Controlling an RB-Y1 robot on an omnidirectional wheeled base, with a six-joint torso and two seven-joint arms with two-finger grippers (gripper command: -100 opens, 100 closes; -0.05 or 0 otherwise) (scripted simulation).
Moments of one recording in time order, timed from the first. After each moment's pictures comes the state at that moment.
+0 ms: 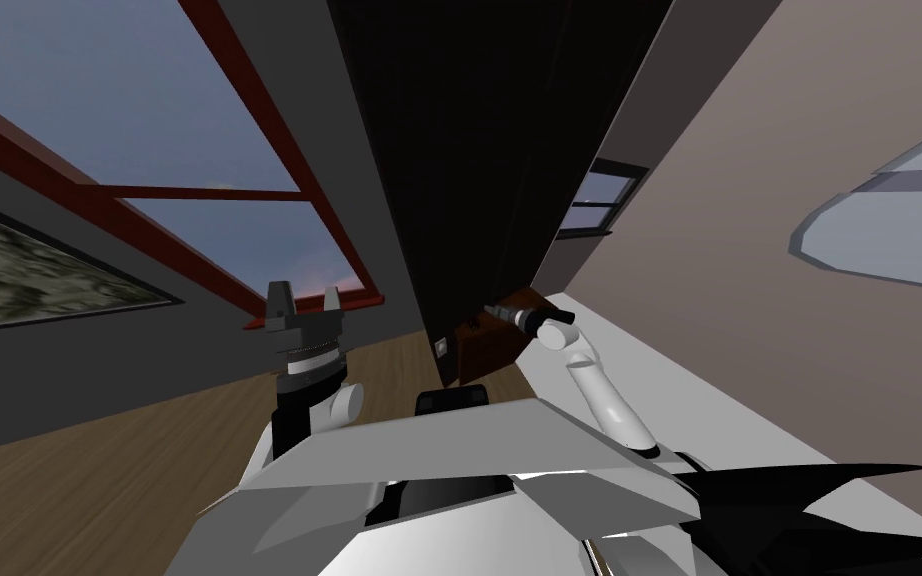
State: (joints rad) left arm 0.51 -0.03 0.05 -2.28 -0.08 -0.61 0.12; right arm 0.13 -0.52 -0.06 -2.09 -0.89 0.86 -1.66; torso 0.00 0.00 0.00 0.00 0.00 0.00
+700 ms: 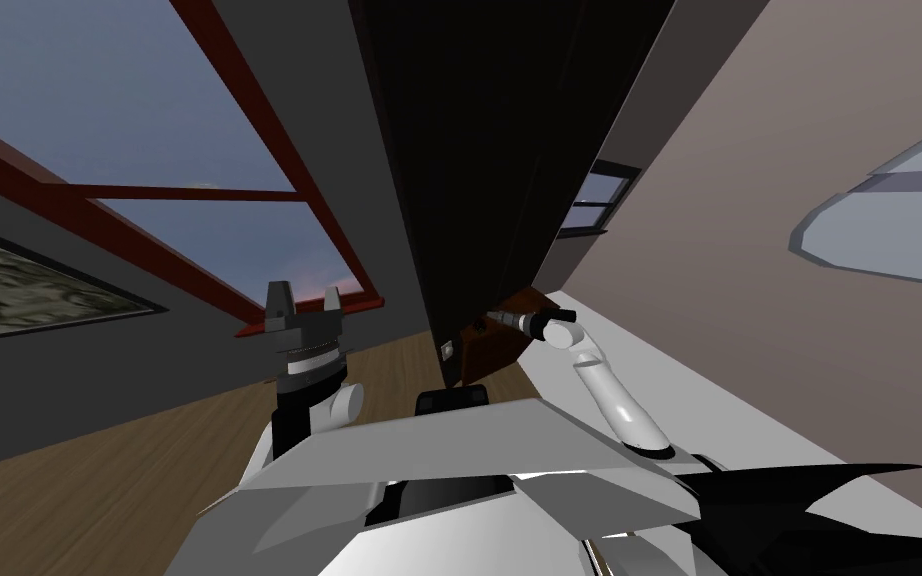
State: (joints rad) left arm 0.51 -0.03 0.05 -2.28 -0.08 -0.61 0.12; right arm 0.14 -0.58 -0.07 -2.05 -0.99 0.98 -1.83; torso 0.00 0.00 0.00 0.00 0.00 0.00
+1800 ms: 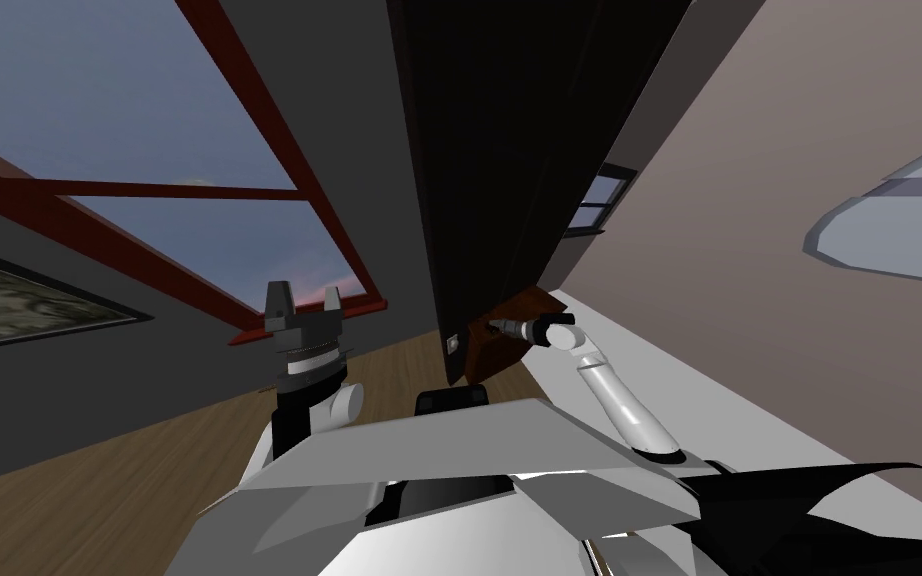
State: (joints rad) left arm 0.51 -0.03 0.05 -2.28 -0.08 -0.61 0.12; right arm 0.16 -0.61 -0.07 -1.98 -1.09 1.07 -1.96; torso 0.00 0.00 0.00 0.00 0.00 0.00
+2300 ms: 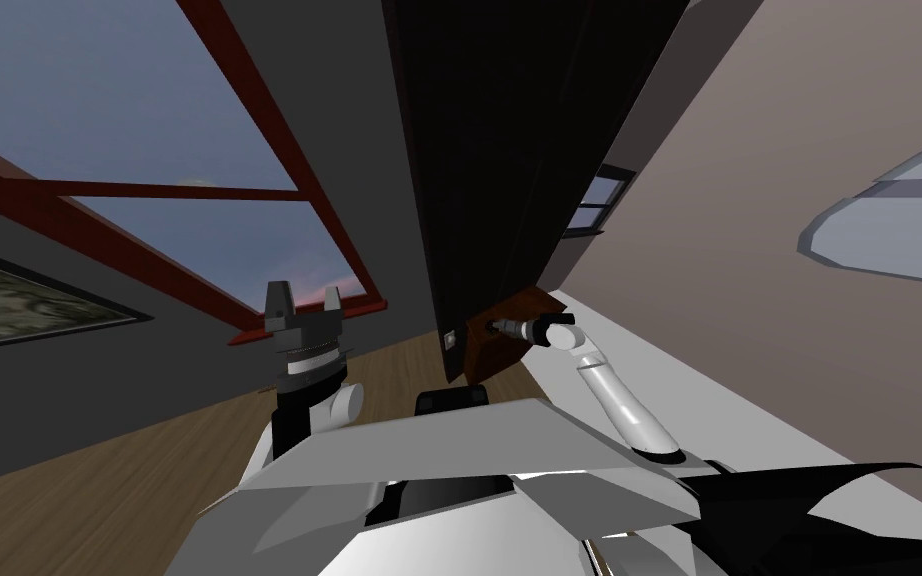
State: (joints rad) left arm 0.51 -0.03 0.05 -2.28 -0.08 -0.61 0.12; right arm 0.16 -0.61 -0.07 -1.98 -1.09 1.06 -1.96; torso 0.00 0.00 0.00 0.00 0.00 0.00
